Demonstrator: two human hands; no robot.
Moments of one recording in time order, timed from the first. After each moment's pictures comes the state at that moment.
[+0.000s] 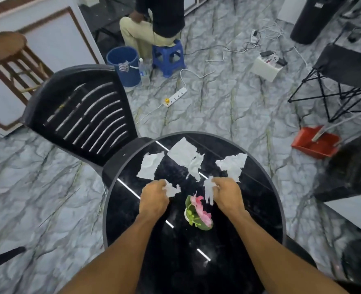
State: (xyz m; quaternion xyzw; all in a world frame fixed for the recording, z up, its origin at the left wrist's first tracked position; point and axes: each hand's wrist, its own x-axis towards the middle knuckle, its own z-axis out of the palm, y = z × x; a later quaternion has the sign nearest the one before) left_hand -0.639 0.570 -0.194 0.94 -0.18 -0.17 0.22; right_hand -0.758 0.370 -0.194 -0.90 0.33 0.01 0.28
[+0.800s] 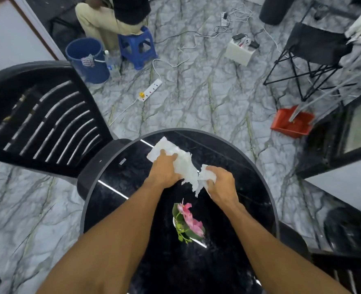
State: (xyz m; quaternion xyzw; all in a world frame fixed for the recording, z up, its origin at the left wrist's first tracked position) left_hand -0.577 0.451 -0.203 0.88 -0.32 -0.32 0.14; right_hand -0.750 0.342 -0.207 -0.83 0.41 -0.05 0.38
